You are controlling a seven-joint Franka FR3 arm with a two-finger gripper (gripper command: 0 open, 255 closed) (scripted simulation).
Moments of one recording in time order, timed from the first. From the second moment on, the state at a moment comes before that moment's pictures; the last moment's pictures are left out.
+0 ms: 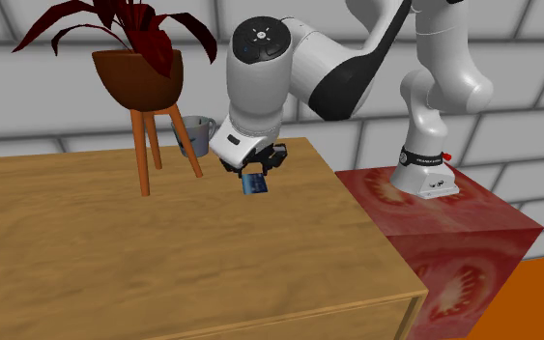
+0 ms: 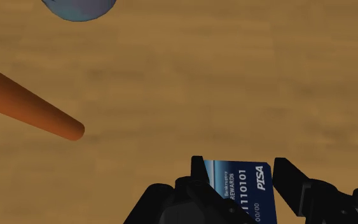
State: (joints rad) arm 0.33 0.47 0.27 -1.67 -0.64 1.77 -0.86
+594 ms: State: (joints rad) arm 0.33 0.42 0.27 -1.63 -0.62 1.69 -0.90
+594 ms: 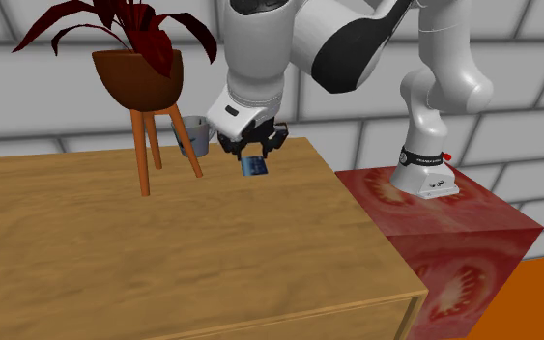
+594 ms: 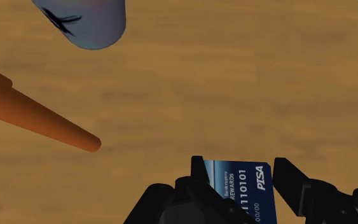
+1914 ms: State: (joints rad) arm 0.35 0.36 0.28 -1.45 -0.60 1.49 -1.02
